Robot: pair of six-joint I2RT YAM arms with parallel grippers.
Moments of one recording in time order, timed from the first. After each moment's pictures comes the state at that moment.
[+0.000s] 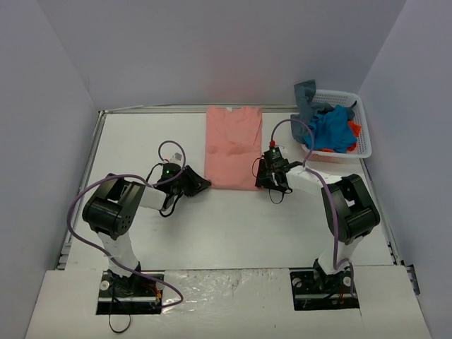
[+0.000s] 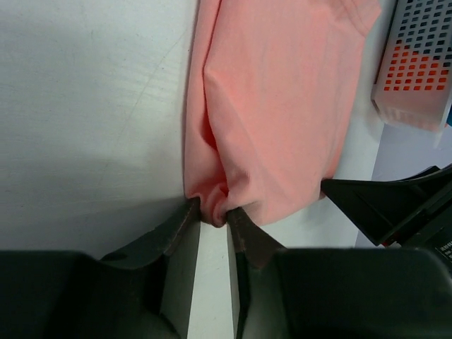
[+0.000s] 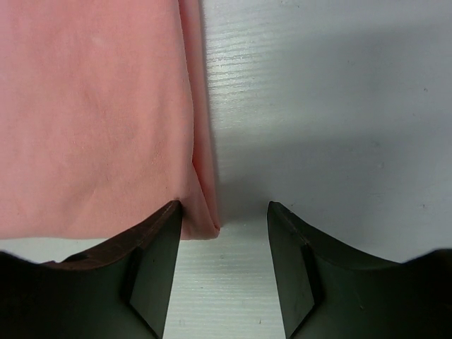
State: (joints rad) left arm -0.38 1.81 0.68 0.59 0.33 -1.04; right arm 0.43 1.73 0.95 -0.23 0.13 0.55
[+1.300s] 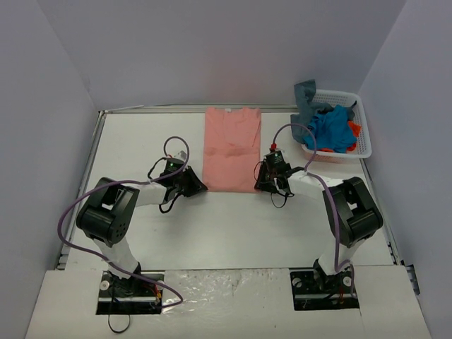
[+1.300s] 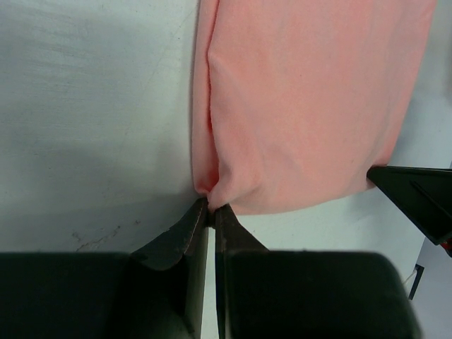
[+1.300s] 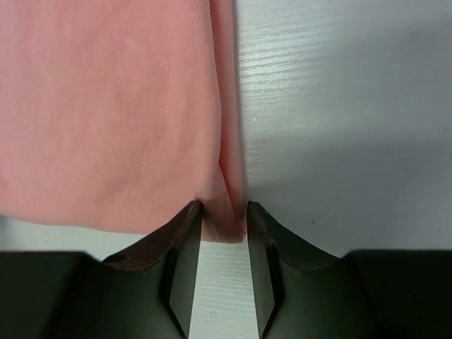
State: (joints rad) left arm -0.40 1.73 0.78 0.23 0.27 -0.85; right arm 0.43 1.70 0.88 -0.12 0.02 0.63
